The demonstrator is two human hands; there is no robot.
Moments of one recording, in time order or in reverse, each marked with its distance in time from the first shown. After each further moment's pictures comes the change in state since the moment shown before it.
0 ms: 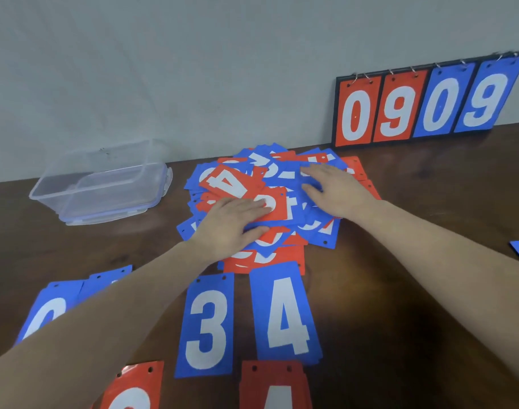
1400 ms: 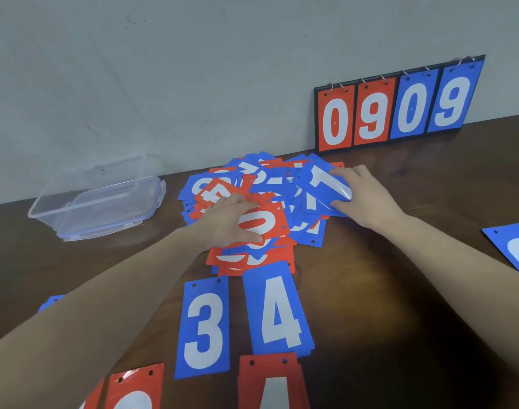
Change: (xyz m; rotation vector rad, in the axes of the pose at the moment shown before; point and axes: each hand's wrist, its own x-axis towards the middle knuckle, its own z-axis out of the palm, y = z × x) left_hand 0.014 0.032 -0.058 -0.256 -0.277 -0.222; right_hand -0.061 0.033 -0.024 0.124 0.140 0.265
